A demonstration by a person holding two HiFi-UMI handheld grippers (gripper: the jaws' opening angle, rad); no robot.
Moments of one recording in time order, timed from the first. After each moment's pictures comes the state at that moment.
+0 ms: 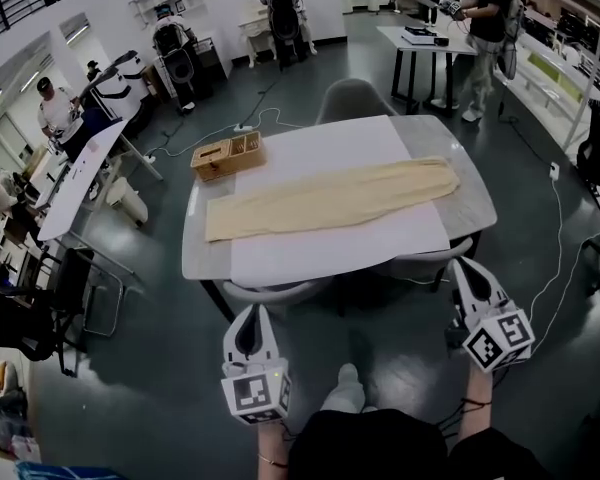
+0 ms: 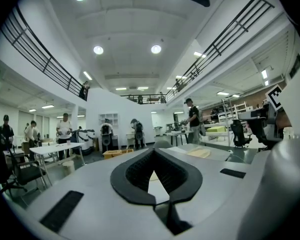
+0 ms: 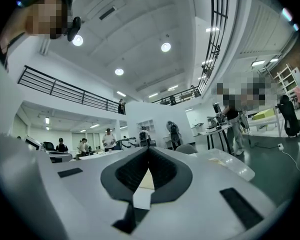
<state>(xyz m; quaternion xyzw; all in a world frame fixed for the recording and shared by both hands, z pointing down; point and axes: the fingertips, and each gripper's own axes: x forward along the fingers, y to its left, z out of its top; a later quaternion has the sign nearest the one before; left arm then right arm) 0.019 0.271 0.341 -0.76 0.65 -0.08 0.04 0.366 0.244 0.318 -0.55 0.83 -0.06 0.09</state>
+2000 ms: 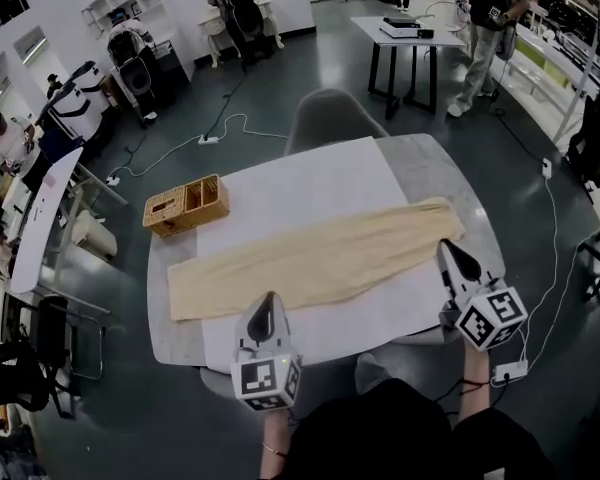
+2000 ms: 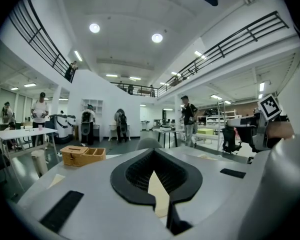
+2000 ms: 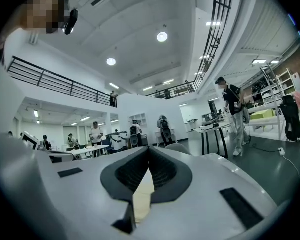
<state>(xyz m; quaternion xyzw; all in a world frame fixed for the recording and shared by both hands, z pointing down) 0.102 -0.040 0.367 -0.81 0.58 -0.07 -0.03 0.414 -0.049 0.333 -0.58 0.81 -0.07 0.05</state>
